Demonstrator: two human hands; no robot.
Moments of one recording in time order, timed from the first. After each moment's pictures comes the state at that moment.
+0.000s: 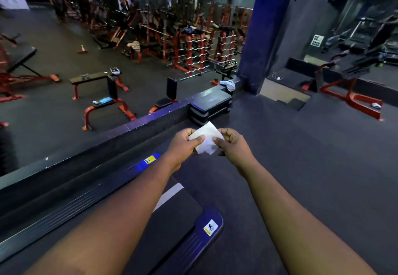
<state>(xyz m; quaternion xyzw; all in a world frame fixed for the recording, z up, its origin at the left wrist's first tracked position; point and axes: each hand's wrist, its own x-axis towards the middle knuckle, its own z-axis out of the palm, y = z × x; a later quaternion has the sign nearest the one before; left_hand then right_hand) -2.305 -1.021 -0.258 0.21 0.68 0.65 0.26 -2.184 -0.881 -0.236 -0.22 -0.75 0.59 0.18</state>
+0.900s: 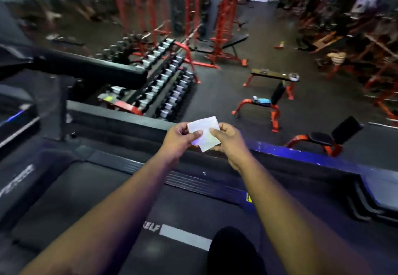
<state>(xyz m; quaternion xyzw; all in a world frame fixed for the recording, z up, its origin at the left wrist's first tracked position) -2.581 -1.268 -0.238 -0.16 0.65 0.73 -0.11 -2.641 -1.106 -0.223 0.11 -0.69 0.68 -0.21</state>
